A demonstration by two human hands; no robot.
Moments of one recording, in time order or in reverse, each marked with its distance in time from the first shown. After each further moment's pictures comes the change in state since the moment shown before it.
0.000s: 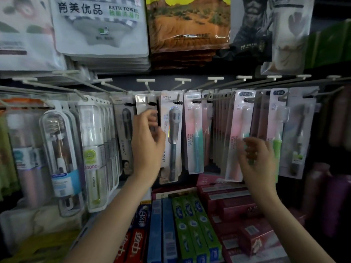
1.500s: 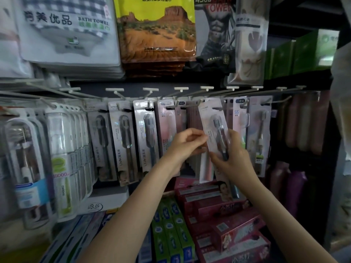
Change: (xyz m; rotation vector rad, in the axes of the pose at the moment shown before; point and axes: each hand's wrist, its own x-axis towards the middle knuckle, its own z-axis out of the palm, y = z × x) left_hand -0.011 0.072 0.082 -0.760 -0.716 -0.653; right_hand 0.019 -0.018 -0.044 -0.062 -0.314 -0.086
